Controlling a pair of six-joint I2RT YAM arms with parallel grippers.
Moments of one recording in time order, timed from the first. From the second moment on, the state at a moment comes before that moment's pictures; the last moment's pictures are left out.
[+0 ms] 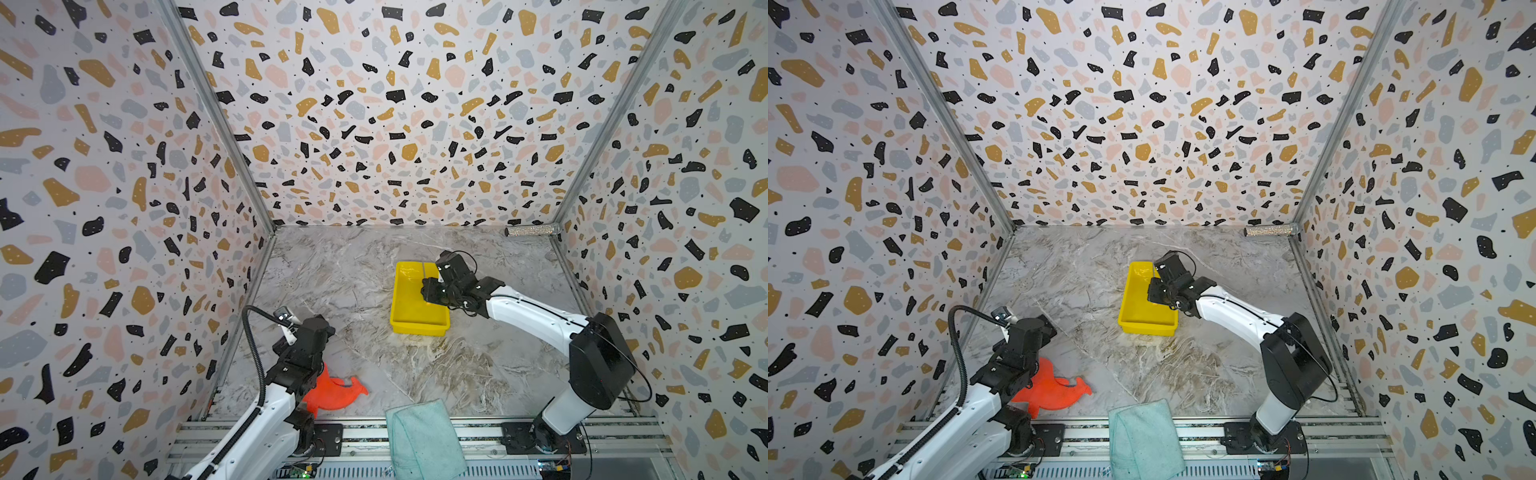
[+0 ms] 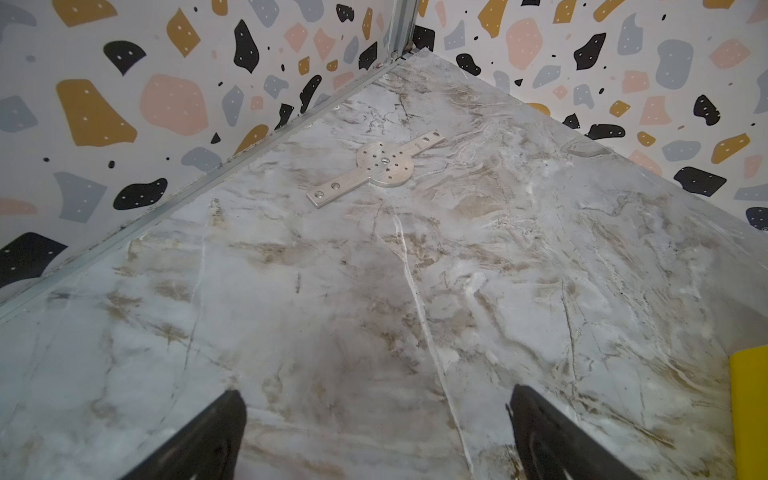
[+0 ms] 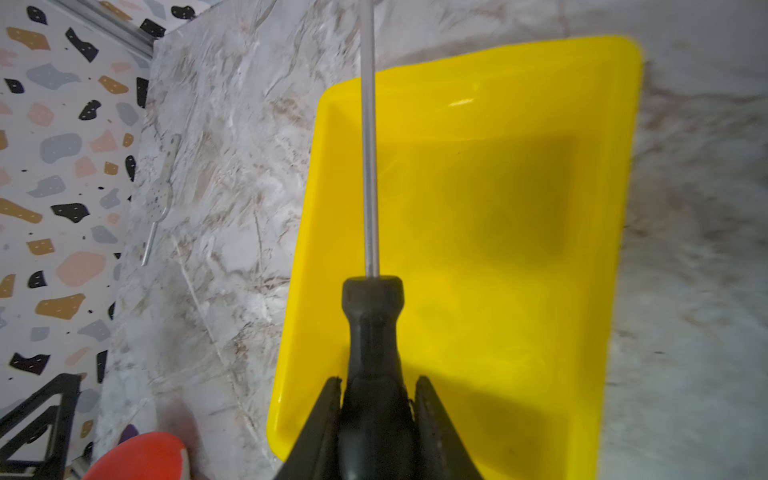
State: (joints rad) left arm -0.31 0.74 0.33 -0.28 -0.64 -0.69; right arm 0.73 1.67 1.20 -0.33 -0.04 0.78
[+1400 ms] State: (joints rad) left arm -0.31 0.73 0.33 -0.28 -0.64 -0.68; right arm 0.75 1.99 1.43 -0.48 -0.01 0.60
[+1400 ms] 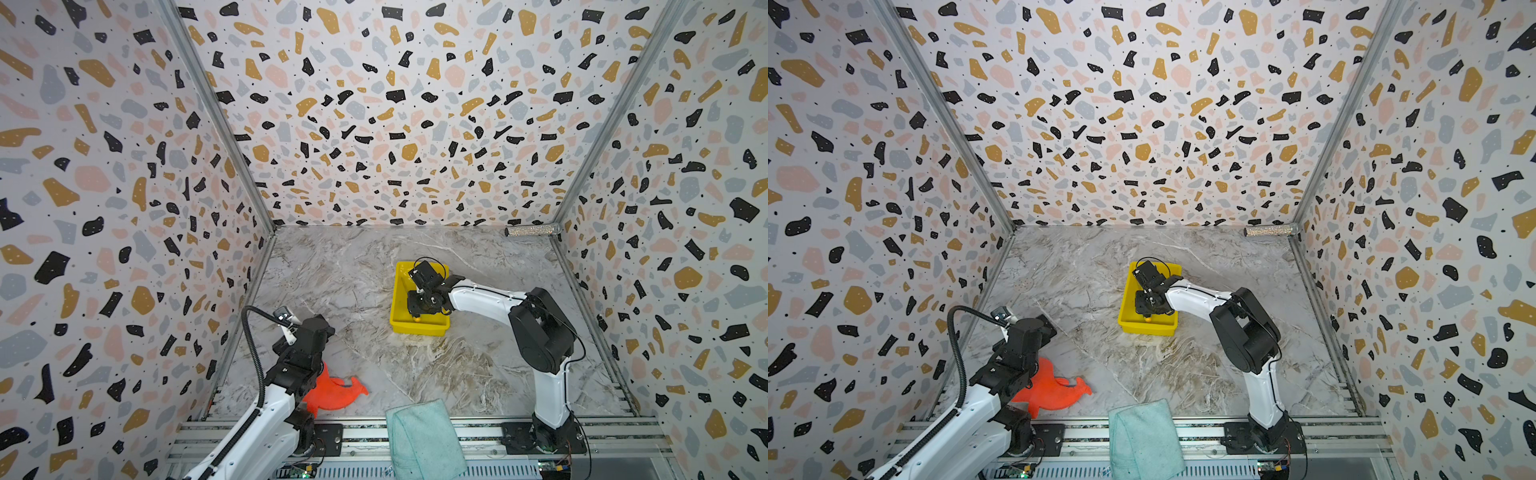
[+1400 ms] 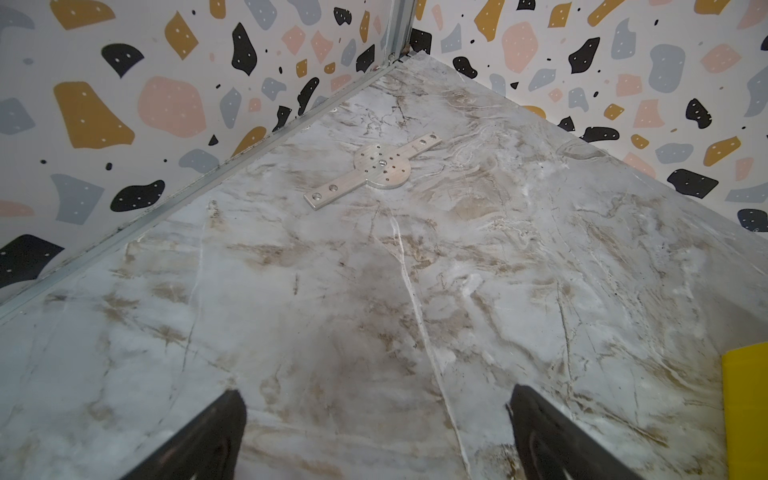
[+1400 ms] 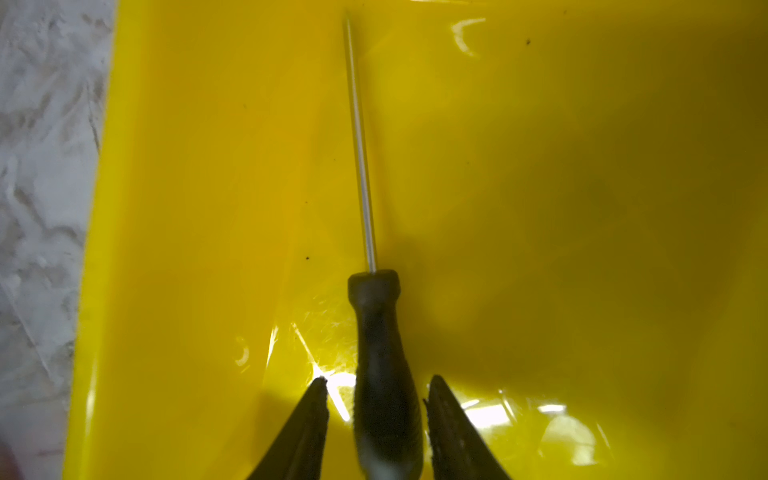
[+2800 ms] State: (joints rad) left arm -0.31 0.78 0.33 -0.27 -0.60 -0.67; right arm 0.69 1.12 0.86 -0.21 0.41 0.26
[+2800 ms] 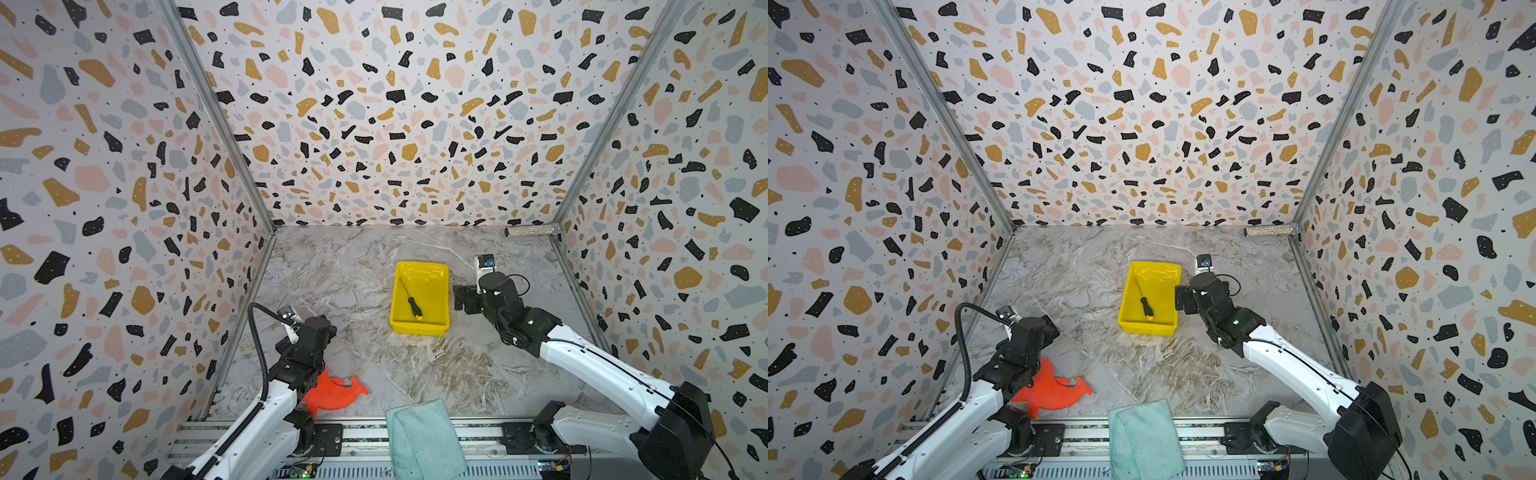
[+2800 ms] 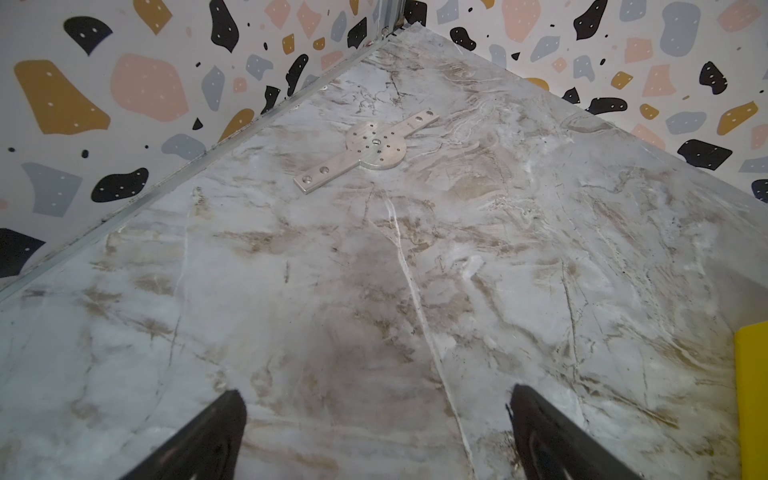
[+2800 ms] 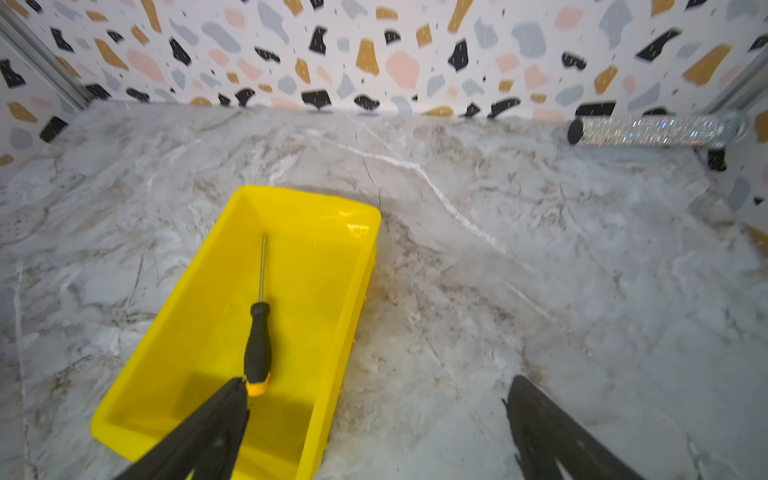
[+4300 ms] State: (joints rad) left arm -0.31 0.77 0.33 -0.25 -0.60 -0.66; right arm 0.15 1.44 0.27 0.94 0.26 -0.08
